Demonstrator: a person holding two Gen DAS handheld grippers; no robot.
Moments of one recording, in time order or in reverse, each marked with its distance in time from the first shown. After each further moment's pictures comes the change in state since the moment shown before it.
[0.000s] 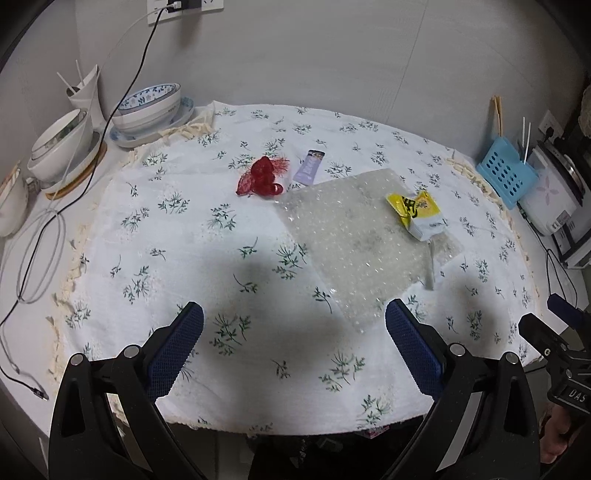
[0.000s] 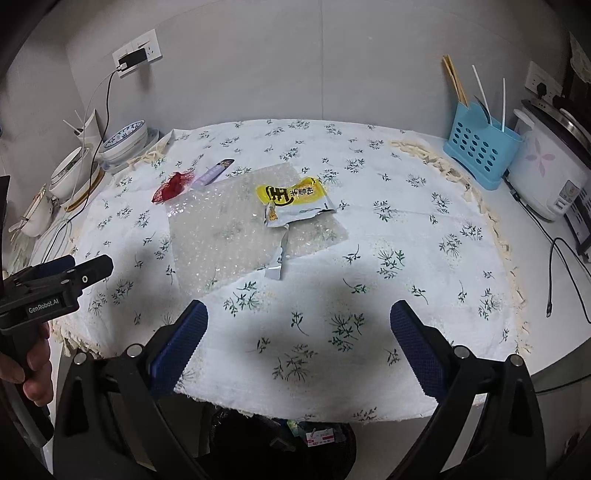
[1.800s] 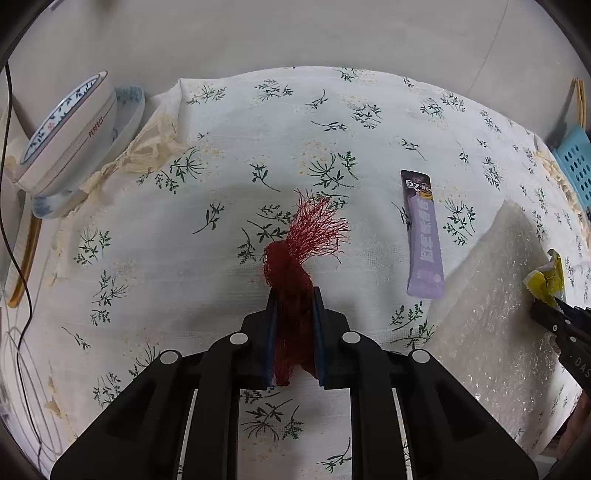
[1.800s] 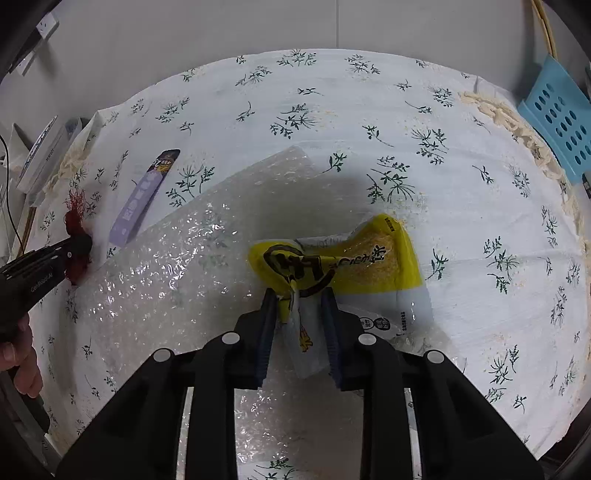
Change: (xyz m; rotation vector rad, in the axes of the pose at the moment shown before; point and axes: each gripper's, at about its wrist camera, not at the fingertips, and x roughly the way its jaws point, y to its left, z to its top) left arm 0.191 0.049 0.143 0.131 0.213 0.060; right arm 0.200 0.030 0.106 0.106 0.278 -0.014
